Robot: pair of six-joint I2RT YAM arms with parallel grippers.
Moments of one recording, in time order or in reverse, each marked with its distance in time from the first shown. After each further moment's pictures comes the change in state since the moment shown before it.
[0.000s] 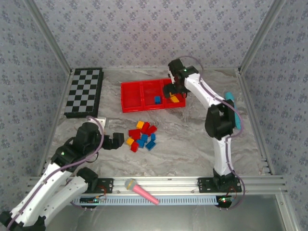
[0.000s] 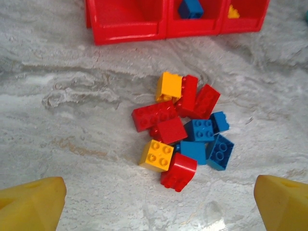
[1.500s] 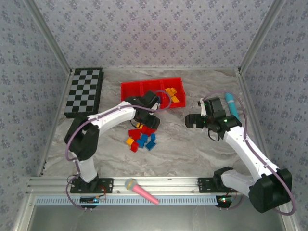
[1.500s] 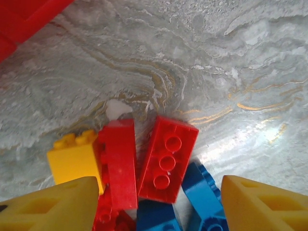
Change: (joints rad) left arm -0.183 1.218 0.710 0.005 0.037 0.223; right arm -0.102 -0.981 -1.058 0.324 -0.140 0.130
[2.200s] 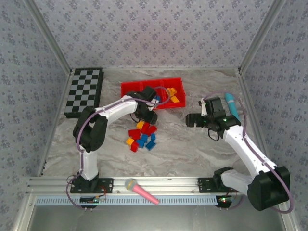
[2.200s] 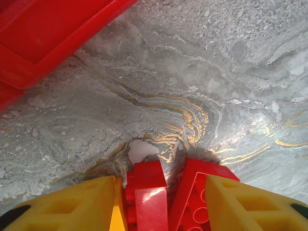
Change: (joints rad) left arm 0.087 0.131 0.091 0.000 0.072 0.062; right arm -0.030 0.024 -0.019 0.043 -0.015 0.000
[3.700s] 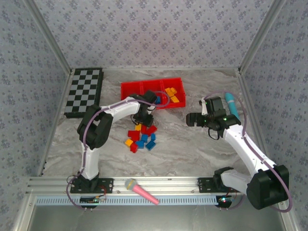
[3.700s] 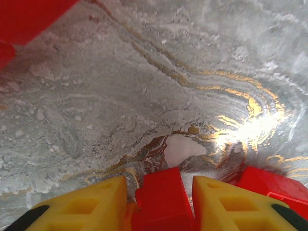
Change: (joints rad) left arm 0.002 0.070 -0.022 -0.026 -0.098 -0.030; right arm -0.016 0.011 0.000 0.012 -0.013 0.000
